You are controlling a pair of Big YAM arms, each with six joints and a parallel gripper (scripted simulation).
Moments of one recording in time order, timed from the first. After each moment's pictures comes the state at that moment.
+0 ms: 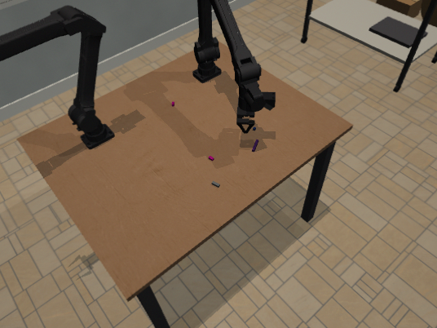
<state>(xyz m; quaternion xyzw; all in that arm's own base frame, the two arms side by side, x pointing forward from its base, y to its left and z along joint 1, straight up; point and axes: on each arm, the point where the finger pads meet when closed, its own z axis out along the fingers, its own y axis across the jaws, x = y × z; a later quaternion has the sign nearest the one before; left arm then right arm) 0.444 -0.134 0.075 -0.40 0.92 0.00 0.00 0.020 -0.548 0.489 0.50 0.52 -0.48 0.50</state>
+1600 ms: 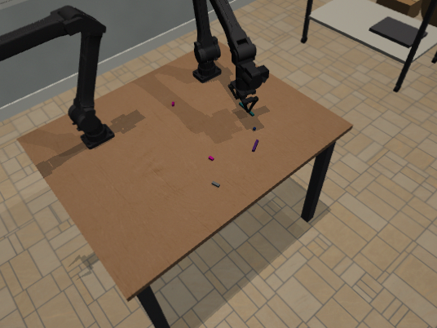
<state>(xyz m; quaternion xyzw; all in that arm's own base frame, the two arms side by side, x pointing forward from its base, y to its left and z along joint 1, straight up) 0.354 -0.074 0.080 -0.63 0.77 0.00 0.00 0.020 -0.548 0.489 0.50 0.52 -0.48 0.50</state>
